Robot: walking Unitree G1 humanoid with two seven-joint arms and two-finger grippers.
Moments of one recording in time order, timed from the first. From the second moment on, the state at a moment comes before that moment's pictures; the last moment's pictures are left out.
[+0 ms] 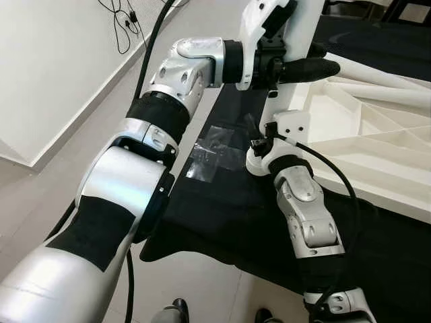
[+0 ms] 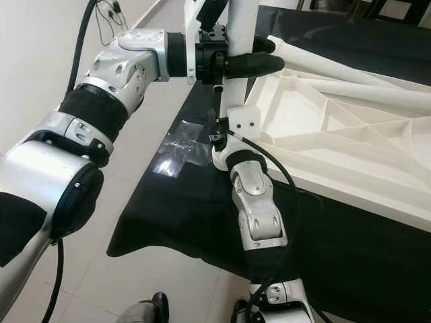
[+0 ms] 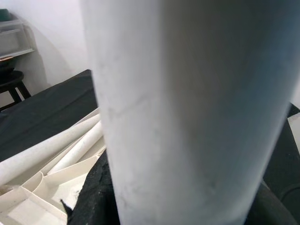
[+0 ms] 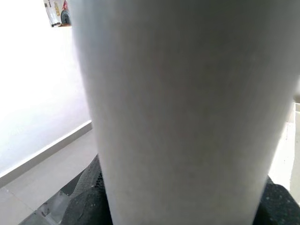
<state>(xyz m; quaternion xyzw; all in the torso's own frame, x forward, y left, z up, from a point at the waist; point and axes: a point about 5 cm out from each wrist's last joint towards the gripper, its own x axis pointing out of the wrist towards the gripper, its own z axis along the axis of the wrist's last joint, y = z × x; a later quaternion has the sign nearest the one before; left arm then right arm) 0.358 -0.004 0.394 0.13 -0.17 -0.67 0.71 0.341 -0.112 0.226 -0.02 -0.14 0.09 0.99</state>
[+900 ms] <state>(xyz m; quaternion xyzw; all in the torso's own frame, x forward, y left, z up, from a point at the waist) 0.355 0.000 0.406 0.11 -0.21 -0.67 0.70 0.372 -0.157 0.247 -0.04 -0.08 0.42 0.90</state>
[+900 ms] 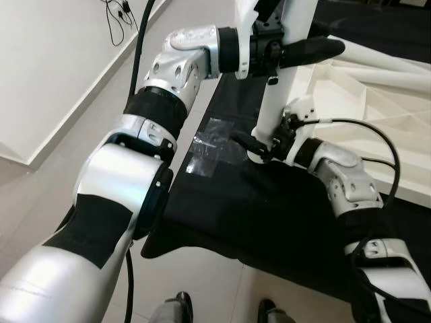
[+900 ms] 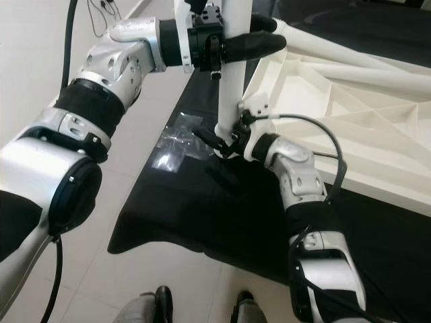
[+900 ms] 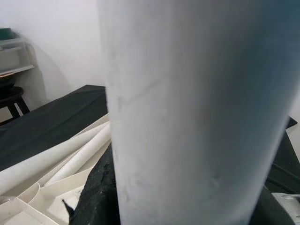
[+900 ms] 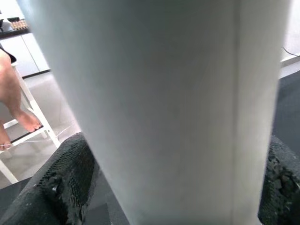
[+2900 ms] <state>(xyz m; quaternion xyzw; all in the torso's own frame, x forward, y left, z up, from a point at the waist) 0.365 0.011 0.395 0.07 -0.17 -0.66 0.73 0.342 -0.099 0.243 -0.01 -0.17 0.15 0.97</state>
